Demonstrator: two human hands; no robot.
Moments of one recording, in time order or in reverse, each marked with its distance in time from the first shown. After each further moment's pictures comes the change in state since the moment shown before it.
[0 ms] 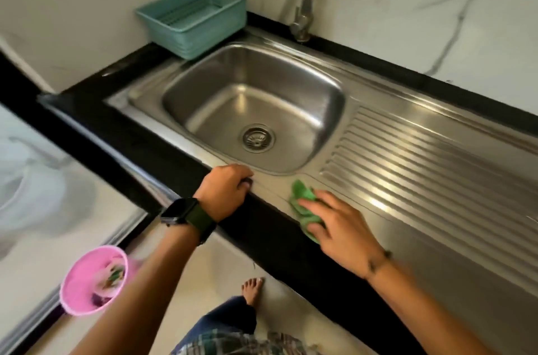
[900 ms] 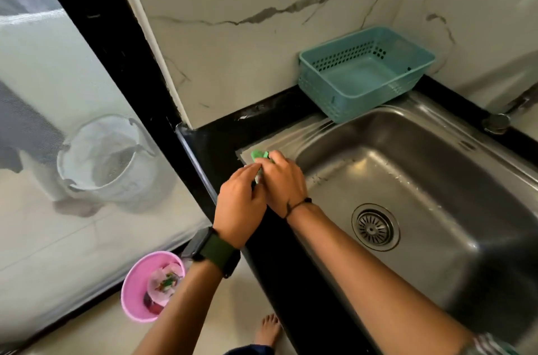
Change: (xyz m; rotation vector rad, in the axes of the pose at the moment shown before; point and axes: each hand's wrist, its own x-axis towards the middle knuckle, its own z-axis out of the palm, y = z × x) left_hand 0.064 -0.180 -0.119 -0.283 0.549 -0.408; right_hand 0.355 -0.227 0.086 -0.114 0.025 -0.379
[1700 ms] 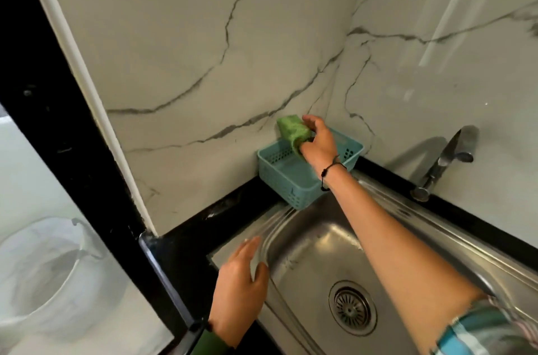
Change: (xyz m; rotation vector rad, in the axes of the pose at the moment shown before) left_hand 0.032 0.042 -0.018 -0.121 -0.140 0.125; right_hand 0.129 0.089 -0.172 0.744 0.573 0.299
